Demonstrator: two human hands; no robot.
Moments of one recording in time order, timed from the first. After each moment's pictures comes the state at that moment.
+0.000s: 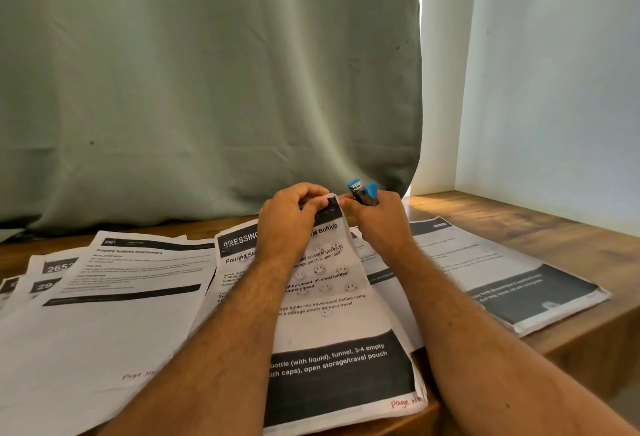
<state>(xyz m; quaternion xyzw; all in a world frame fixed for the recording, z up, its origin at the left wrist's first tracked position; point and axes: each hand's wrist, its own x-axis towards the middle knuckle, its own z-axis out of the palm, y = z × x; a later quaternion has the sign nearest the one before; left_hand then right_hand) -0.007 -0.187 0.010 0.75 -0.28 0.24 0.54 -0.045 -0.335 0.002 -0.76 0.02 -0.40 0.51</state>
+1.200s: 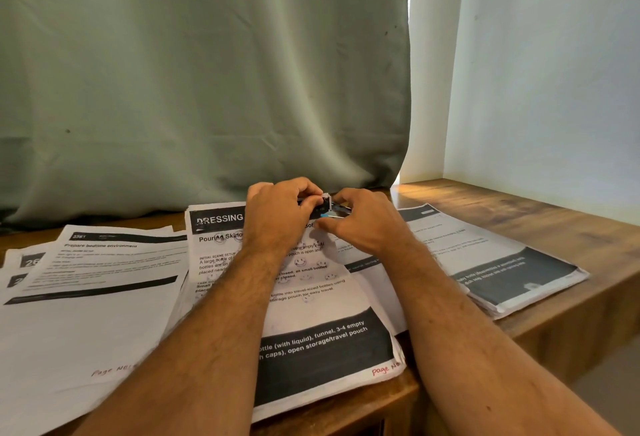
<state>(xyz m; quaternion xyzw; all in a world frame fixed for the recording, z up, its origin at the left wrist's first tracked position) 0.008 -0.190 -0.001 0.82 -0.29 0.34 0.35 -0.058 -0.343 -0.002 -0.93 0.01 -0.31 0.20</state>
